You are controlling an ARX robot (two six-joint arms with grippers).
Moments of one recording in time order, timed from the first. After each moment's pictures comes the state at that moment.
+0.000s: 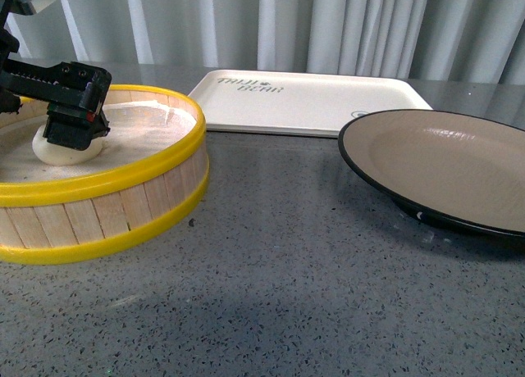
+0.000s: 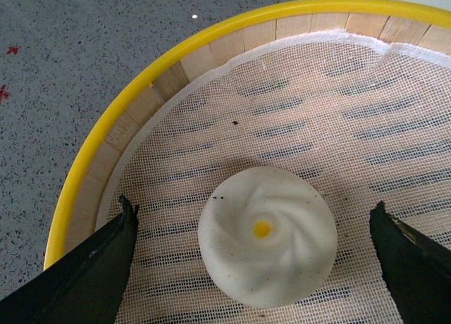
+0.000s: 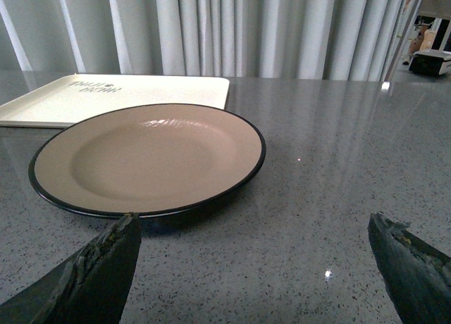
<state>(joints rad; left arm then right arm) -0.14 1.56 1.02 -0.05 -0.09 0.18 0.00 0.00 0.01 0.00 0.00 0.00</state>
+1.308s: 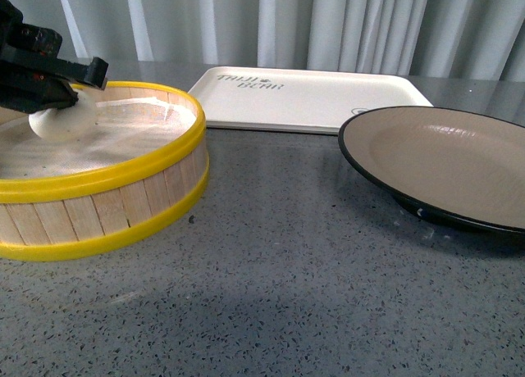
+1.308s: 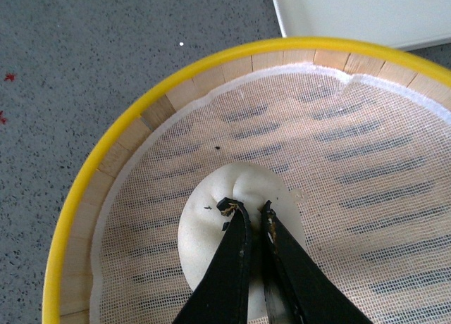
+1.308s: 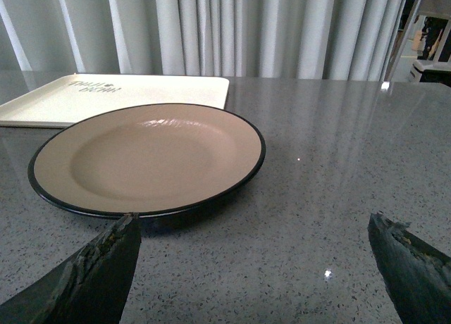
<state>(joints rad) -0.15 1.54 1.06 -0.08 -0.07 0.18 0.00 0.00 0.01 0.00 0.00 0.00</state>
